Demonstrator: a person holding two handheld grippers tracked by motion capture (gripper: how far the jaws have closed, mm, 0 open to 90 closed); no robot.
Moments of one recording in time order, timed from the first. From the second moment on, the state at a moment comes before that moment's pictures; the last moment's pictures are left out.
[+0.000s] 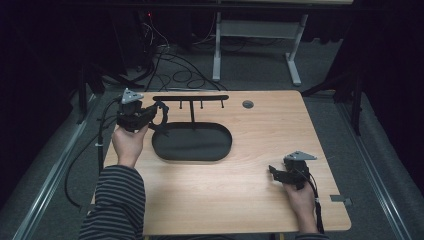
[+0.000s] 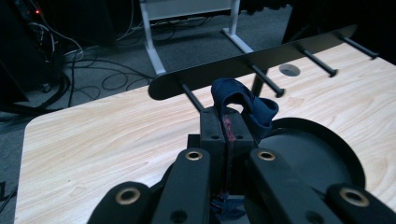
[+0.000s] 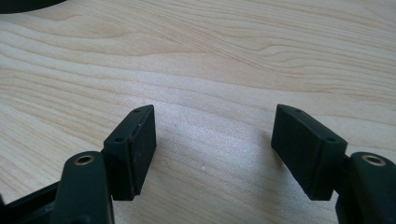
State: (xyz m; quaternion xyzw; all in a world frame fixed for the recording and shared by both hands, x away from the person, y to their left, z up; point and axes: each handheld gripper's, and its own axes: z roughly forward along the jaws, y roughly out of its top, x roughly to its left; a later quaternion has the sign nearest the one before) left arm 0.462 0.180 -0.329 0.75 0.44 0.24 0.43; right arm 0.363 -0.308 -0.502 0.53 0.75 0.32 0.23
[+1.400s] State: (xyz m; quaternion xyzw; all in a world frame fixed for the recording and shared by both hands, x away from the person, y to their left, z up) left arm 0.488 0.179 -0.351 0.74 0.48 0.24 0.41; right arm 0.363 -0.308 -0.502 0.53 0.75 0.32 0.23
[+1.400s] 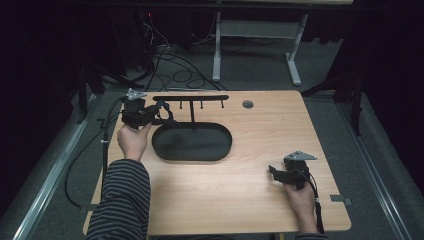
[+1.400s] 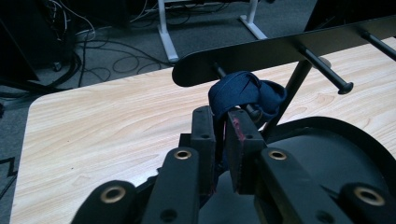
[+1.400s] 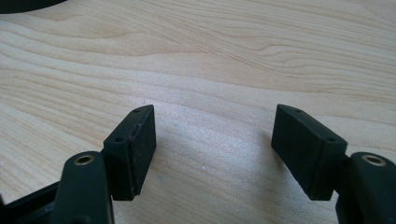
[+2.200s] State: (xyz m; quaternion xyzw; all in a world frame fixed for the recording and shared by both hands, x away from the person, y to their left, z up) left arm 0.466 0.195 -0.343 0.73 0.48 0.25 0.42; right arm 0.363 -0.308 -0.502 0.52 0.75 0.32 0.23
